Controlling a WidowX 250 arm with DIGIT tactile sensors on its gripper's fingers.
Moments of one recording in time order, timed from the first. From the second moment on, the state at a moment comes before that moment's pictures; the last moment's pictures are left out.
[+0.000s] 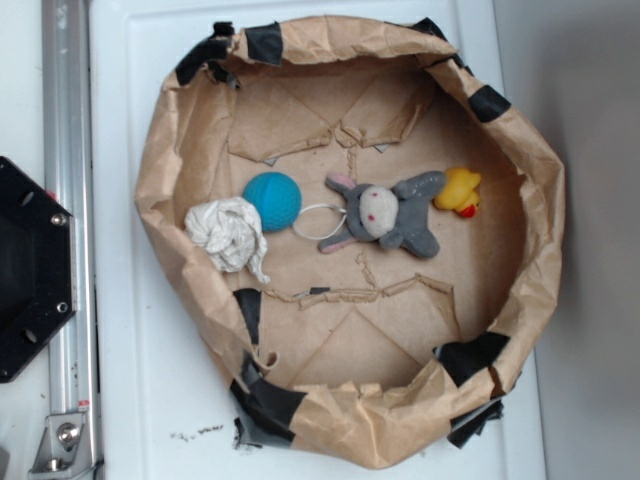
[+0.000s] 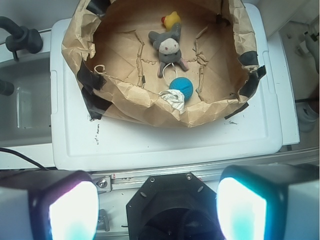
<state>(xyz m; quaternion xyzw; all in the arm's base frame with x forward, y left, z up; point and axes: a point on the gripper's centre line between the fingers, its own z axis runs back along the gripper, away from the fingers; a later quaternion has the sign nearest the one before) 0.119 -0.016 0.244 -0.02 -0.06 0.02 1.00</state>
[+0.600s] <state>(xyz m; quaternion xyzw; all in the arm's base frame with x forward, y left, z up) 0.169 0.002 0.206 -0.01 -0.02 0.08 1.00</state>
